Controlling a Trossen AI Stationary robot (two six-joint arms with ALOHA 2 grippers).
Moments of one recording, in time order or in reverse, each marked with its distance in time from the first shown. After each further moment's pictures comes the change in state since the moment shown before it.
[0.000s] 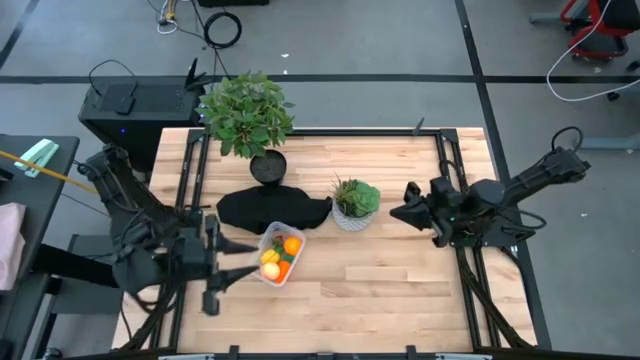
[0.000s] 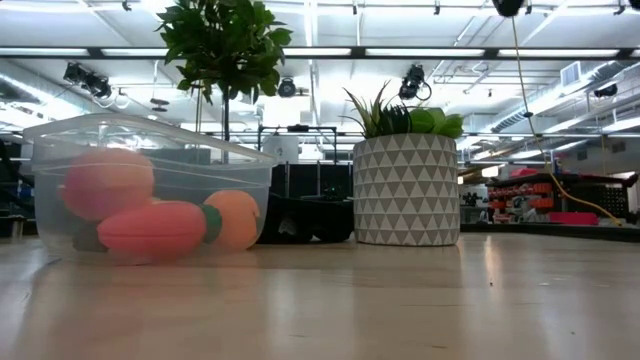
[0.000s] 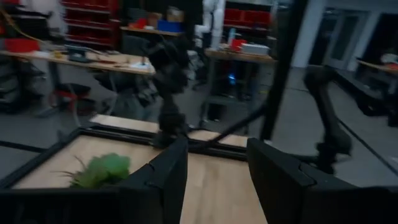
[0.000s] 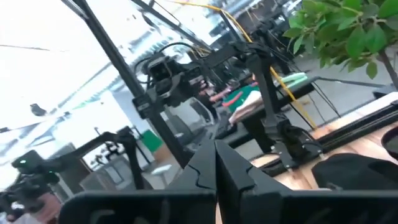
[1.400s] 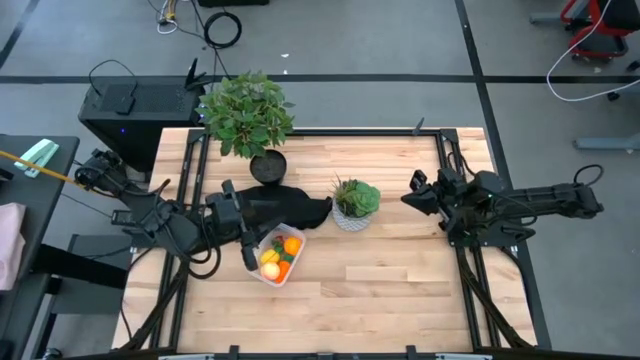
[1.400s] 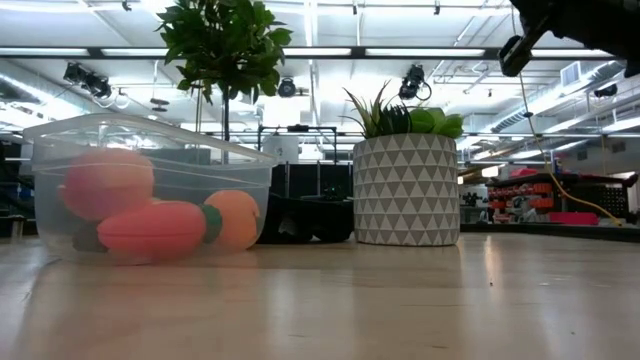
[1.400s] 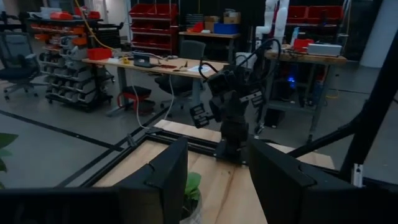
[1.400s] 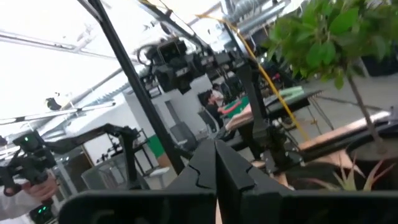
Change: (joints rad) left arm 0.310 0.000 0.000 -0.001 0.058 0.075; right arm -0.426 -0.316 -0.317 0.071 -0.451 0.021
